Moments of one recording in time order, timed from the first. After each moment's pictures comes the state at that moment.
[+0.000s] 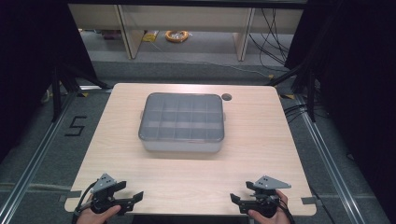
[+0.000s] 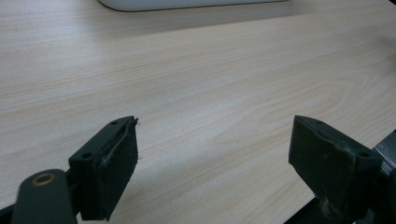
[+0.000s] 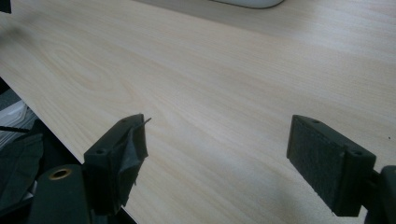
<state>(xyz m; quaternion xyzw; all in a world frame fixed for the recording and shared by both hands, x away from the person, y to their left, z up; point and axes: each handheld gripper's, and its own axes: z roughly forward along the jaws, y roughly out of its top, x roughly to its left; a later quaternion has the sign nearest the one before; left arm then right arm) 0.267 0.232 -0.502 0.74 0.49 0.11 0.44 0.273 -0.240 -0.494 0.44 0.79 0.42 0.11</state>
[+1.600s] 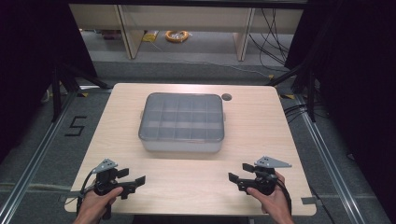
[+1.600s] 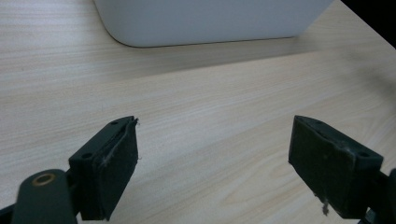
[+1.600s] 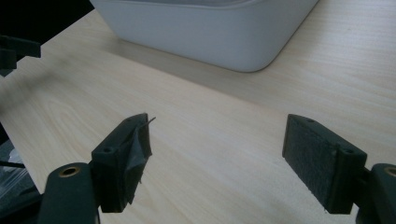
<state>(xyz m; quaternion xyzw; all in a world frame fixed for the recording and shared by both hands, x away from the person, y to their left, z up) 0.309 0.233 -0.489 0.72 0.51 0.09 0.46 0.322 -0.238 -0.476 0.46 0.75 0.47 0.08</state>
